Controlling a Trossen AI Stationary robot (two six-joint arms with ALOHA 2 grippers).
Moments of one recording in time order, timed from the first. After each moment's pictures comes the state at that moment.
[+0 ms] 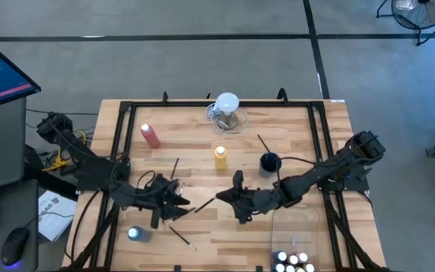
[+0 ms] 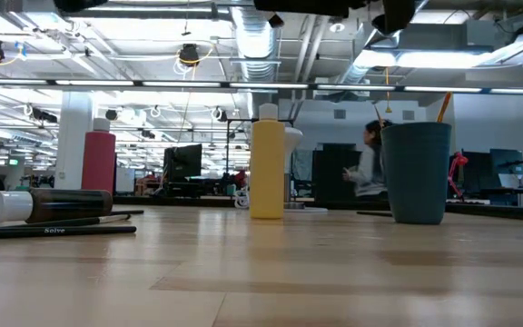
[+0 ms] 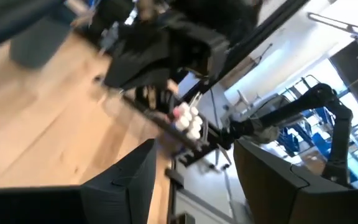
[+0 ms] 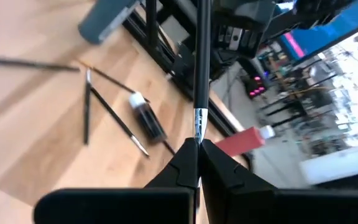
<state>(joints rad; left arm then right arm) -0.68 1.14 0.68 0.28 -0.55 -0.89 0.48 1.66 1.01 0.29 0.58 -0.69</state>
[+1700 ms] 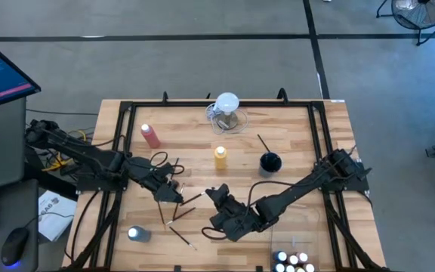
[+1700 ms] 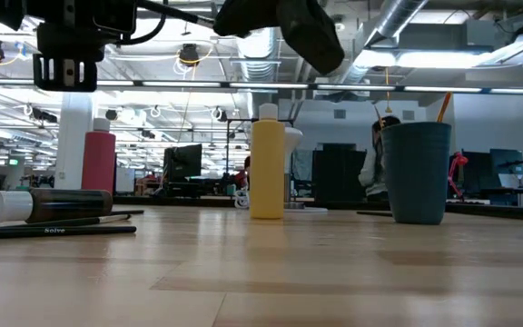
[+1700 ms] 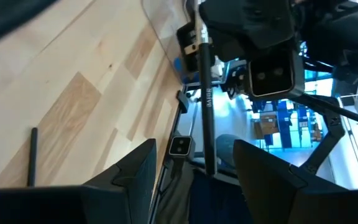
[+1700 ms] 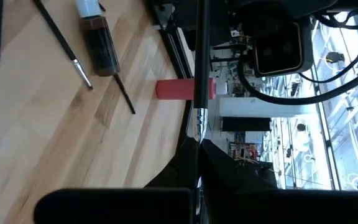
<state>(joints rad) -0.31 0.97 0.49 0.11 0.13 -1.20 0.52 2.00 1.45 -0.07 1.05 -0.87</state>
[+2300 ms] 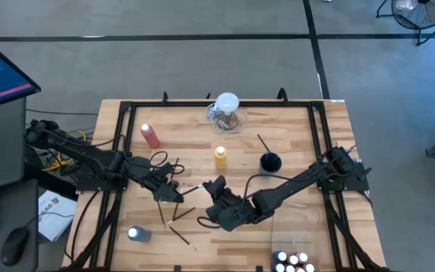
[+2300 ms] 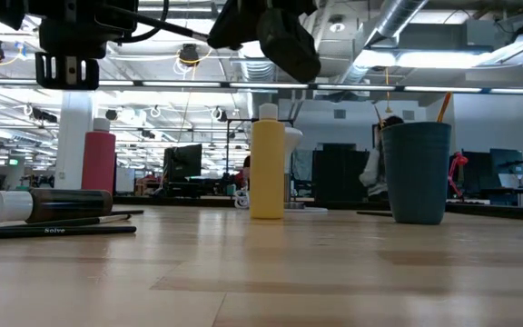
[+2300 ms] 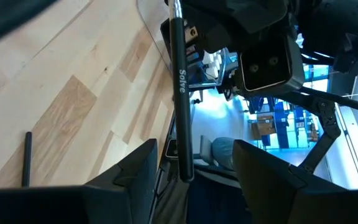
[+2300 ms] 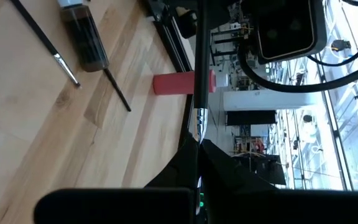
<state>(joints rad) -0.31 0.97 0.49 0.13 0.13 -1.20 0.47 2.00 1.45 -0.04 1.02 -0.86</state>
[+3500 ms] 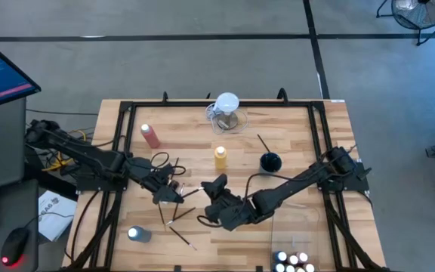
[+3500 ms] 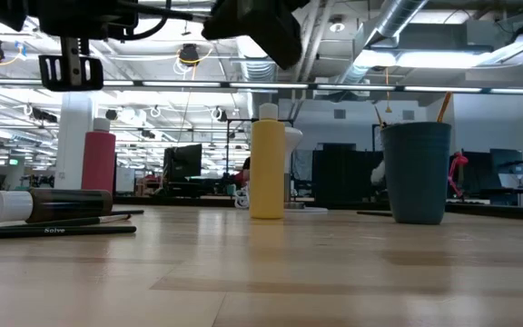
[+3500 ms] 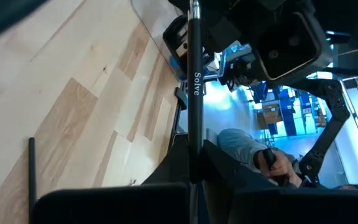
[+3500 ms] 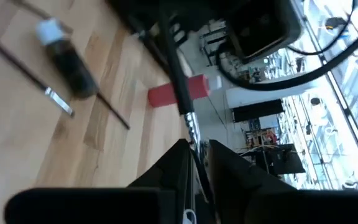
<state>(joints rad) -0.31 0.99 0.49 0.14 0.15 -1.13 0.47 2.00 1.45 0.04 1.02 -0.76</state>
